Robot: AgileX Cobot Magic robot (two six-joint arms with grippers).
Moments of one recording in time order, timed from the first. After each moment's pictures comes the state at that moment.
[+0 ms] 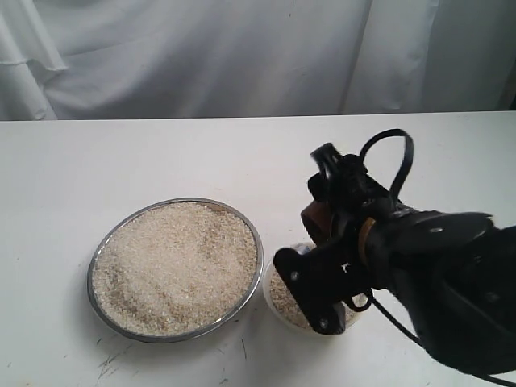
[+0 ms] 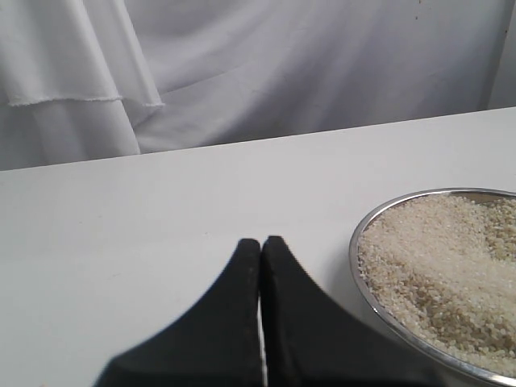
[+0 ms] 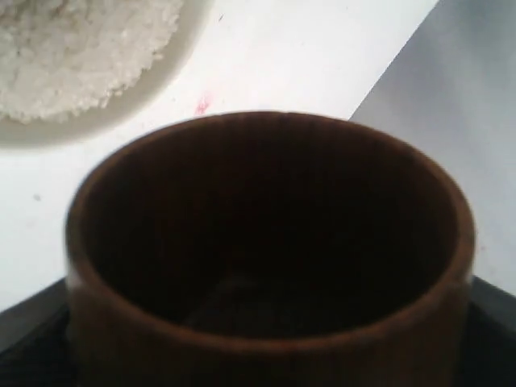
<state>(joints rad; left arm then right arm) -0.04 -0.01 0.00 -0.09 0.28 0.19 0.93 1.51 -0.75 -1.34 0.73 -0.20</state>
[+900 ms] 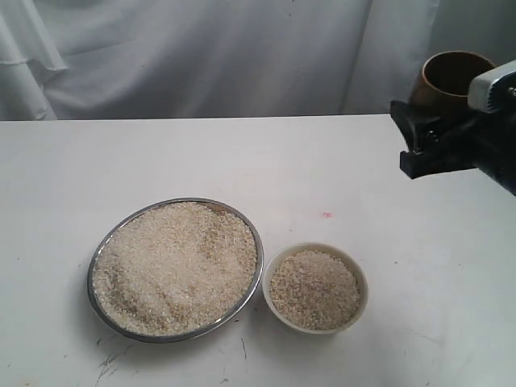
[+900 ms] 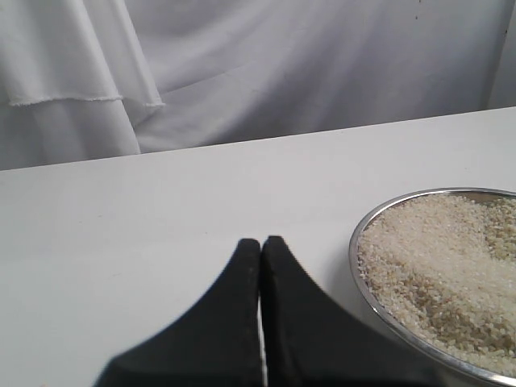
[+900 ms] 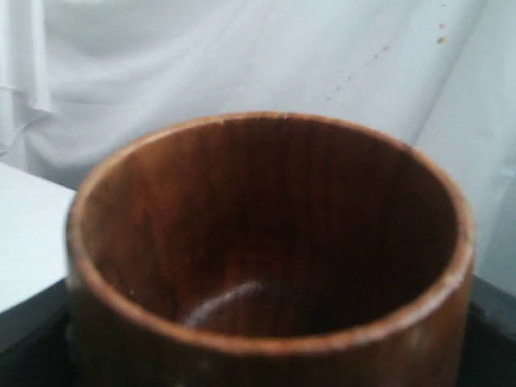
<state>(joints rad) -0.04 -0.01 0.00 -0.09 0.28 0.19 0.16 1.39 -0.50 -0.21 -0.76 -0.05</state>
